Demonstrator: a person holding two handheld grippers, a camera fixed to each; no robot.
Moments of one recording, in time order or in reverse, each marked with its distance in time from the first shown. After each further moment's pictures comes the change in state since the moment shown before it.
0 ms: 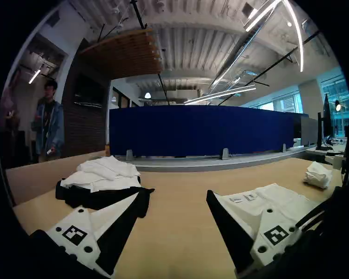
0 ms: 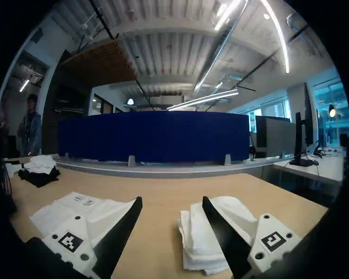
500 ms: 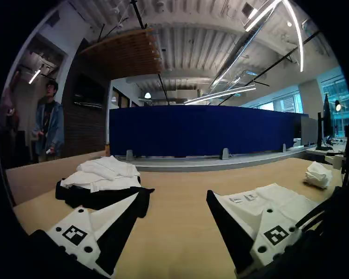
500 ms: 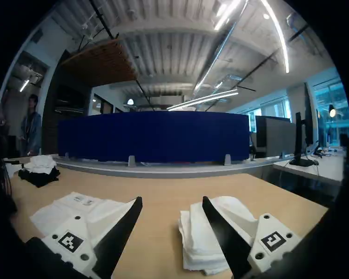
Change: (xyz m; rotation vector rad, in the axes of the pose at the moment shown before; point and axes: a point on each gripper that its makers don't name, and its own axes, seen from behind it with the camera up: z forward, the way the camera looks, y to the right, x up) left arm 0.000 0.001 -0.001 0.000 0.000 -0.001; right arm 0.001 0.000 0.000 0.000 0.000 0.000
